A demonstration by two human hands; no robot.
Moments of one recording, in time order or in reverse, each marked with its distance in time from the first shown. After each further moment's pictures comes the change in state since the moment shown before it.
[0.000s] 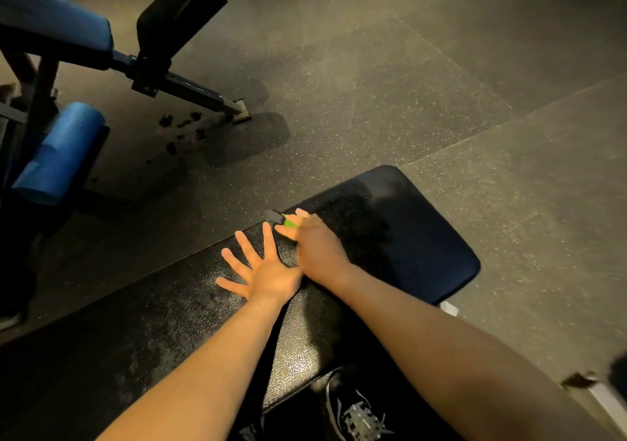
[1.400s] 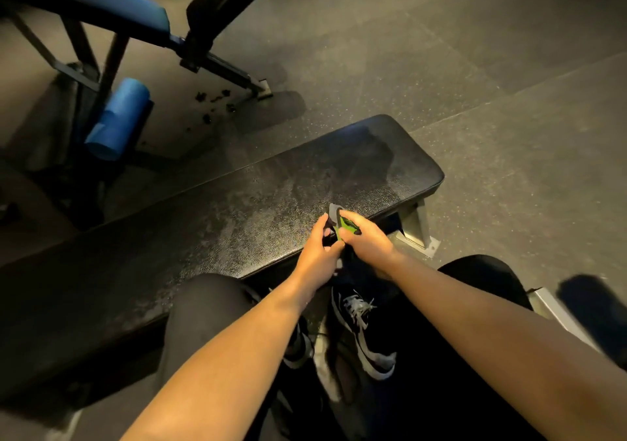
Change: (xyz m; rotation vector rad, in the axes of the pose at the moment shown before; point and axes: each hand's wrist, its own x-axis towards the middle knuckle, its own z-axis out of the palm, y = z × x) left_hand -0.207 -0.090 0.050 -0.669 -0.216 0.379; right_hand -0.251 -0.059 -0.030 0.668 -0.051 0.411
